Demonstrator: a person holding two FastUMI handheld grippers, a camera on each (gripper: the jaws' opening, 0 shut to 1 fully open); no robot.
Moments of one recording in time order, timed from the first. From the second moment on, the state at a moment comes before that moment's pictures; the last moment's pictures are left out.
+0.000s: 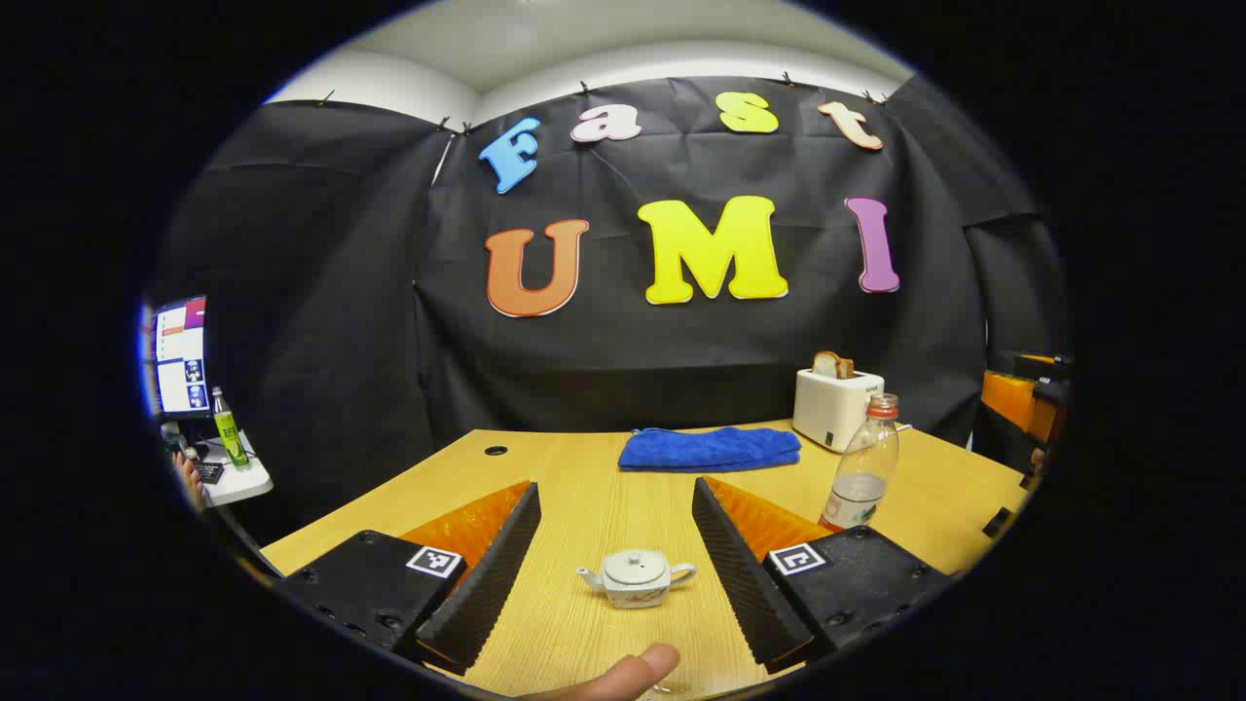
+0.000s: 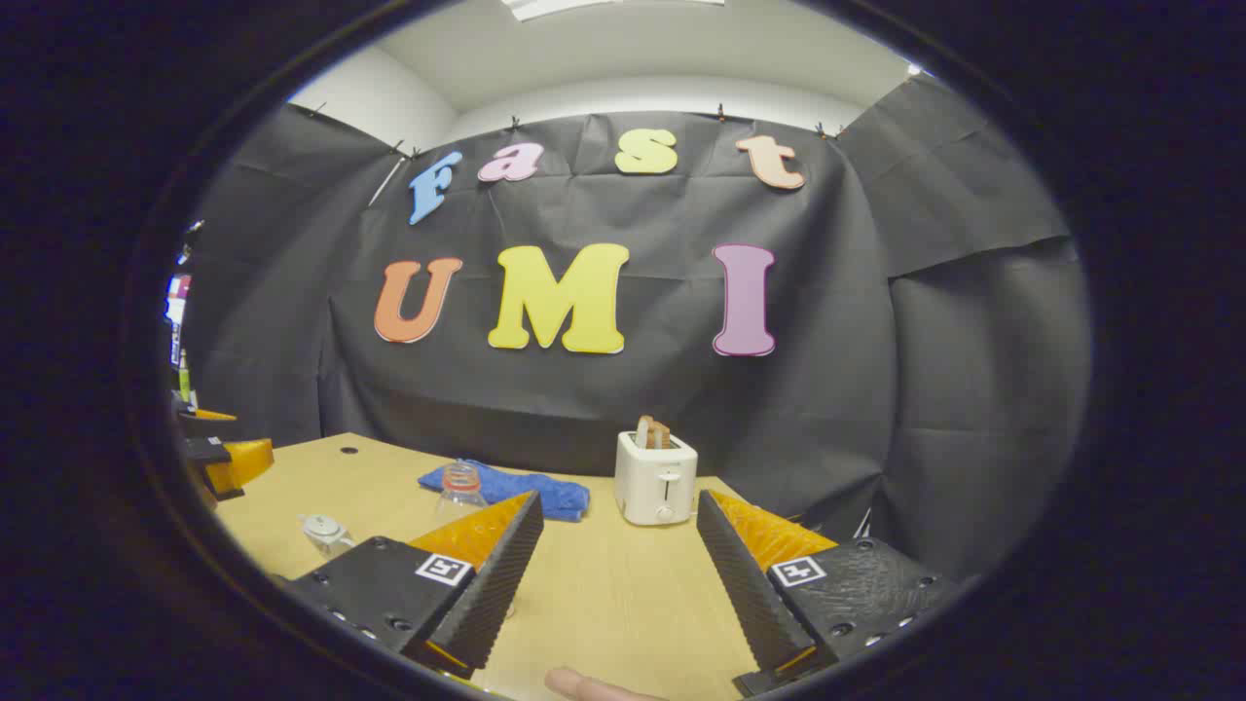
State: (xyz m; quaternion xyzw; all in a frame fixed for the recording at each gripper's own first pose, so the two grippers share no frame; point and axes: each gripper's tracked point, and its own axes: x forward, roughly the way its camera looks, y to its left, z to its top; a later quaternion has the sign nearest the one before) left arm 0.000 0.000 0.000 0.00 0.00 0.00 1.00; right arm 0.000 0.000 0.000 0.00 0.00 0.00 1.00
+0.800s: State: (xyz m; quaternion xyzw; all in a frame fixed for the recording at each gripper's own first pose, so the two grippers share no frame) left arm 0.024 0.019 -0.006 -0.05 -0.01 0.01 1.00; right arm 0.006 0.016 -0.011 -0.03 0.01 0.00 1.00
